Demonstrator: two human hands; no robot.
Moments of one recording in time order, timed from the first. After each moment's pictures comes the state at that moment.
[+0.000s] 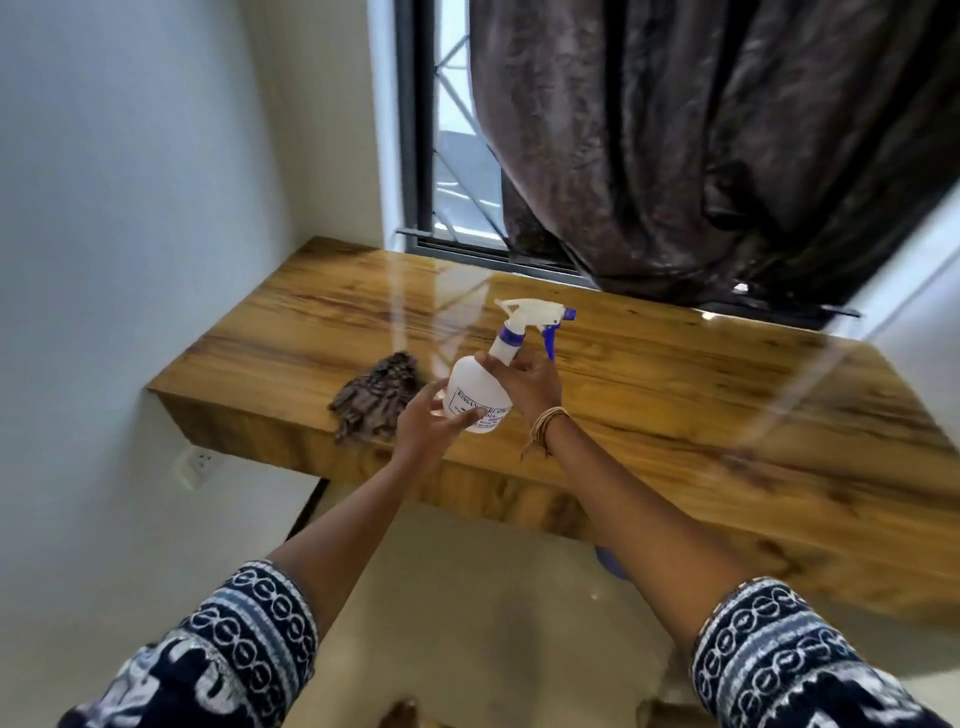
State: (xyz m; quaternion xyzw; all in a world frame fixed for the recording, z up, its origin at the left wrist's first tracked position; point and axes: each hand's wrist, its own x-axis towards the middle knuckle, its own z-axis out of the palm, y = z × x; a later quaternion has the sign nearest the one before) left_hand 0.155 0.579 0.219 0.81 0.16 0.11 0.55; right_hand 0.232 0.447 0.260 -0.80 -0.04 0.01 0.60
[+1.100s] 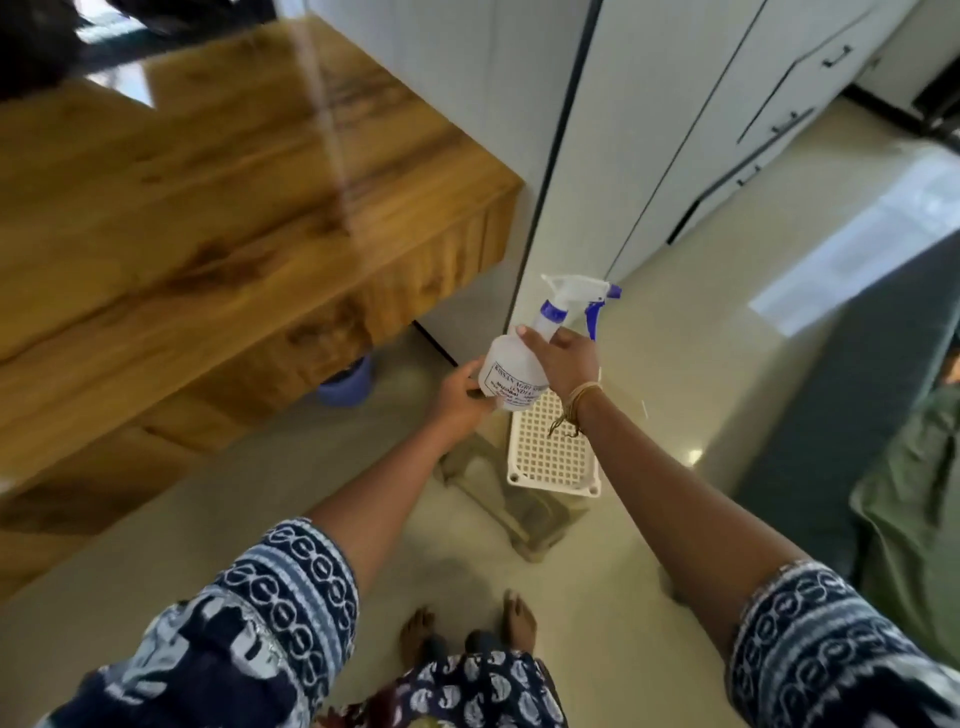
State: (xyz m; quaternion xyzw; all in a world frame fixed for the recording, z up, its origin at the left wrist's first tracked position) left_hand 0.084 0.011 0.060 0.77 -0.15 -0.40 0.48; right_hand 0.017 -0.130 0.081 -0.70 0.48 -0.13 0.51
